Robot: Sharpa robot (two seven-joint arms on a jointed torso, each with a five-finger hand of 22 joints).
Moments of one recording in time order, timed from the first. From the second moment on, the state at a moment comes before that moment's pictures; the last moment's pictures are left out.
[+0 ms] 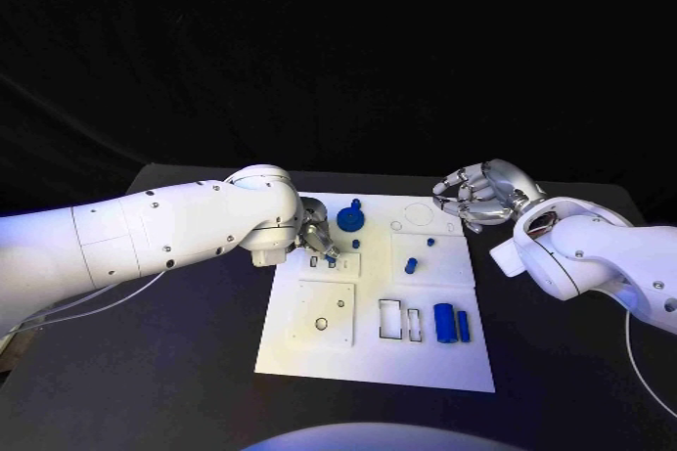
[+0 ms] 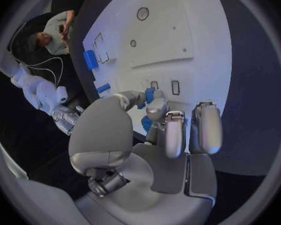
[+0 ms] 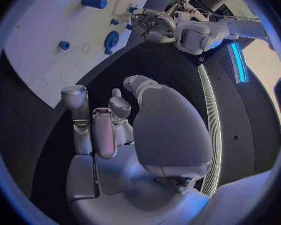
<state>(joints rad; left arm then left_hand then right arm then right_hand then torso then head) 1.32 -0.66 -0.10 1.46 -1.00 0.19 -0.68 1.14 -0.18 0.60 0.25 0.60 0.82 0.05 0.77 0.90 1.32 -0.03 1.17 0.99 1.47 -0.08 1.57 1.31 0.06 1.42 0.03 1.43 1.31 1.31 -0.90 -0.15 1.63 -0.75 -0.56 -0.06 1.36 -0.25 0.39 0.26 0.59 0.86 0.12 0.36 0.50 1.23 0.04 1.14 1.06 1.47 -0.02 1.41 1.28 0.12 1.26 0.08 0.93 1.12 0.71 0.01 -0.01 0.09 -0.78</state>
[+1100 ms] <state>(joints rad) 1.32 -0.65 -0.10 1.45 -1.02 0.23 -0.68 1.12 -0.19 0.60 0.25 0.61 0.82 0.05 0.76 0.90 1.32 -0.03 1.17 0.99 1.47 -0.08 1.57 1.31 0.06 1.42 0.03 1.43 1.31 1.31 -0.90 -0.15 1.64 -0.75 -0.56 -0.06 1.36 -0.25 0.39 0.27 0.60 0.86 0.12 0.36 0.50 1.23 0.04 1.14 1.06 1.47 -0.02 1.41 1.28 0.12 1.26 0.08 0.93 1.12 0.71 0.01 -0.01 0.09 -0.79</state>
